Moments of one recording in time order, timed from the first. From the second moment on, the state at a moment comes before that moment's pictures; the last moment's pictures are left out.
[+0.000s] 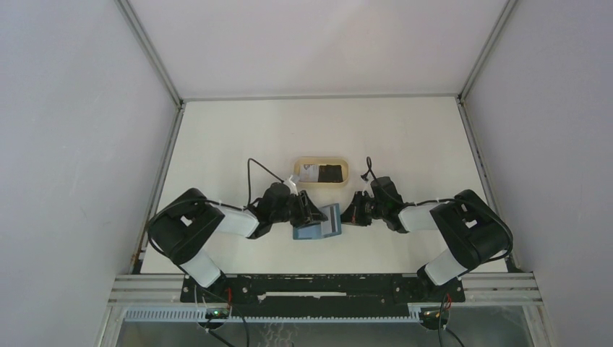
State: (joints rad) left arm -0.75 1.63 0.48 0.56 0.33 -1.07; right arm 0.50 1.55 0.41 0.36 -0.50 0.78
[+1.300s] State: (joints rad) left arm -0.73 1.66 0.41 0.69 0.34 -1.14; right arm 0.48 1.29 0.19 0.44 -0.44 0.81
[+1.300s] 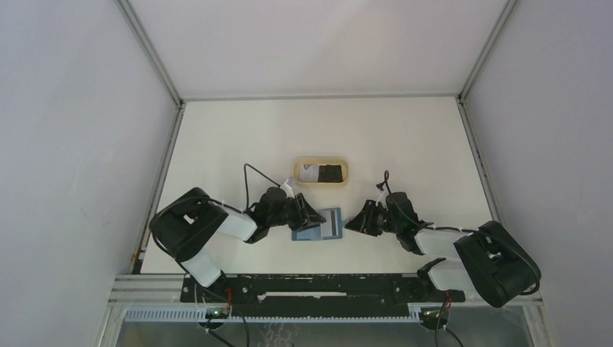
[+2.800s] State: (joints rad) left arm -0.72 1.68 0.41 0.72 0.35 -1.14; right arm 0.54 1.54 0.26 0.66 -0.46 0.85
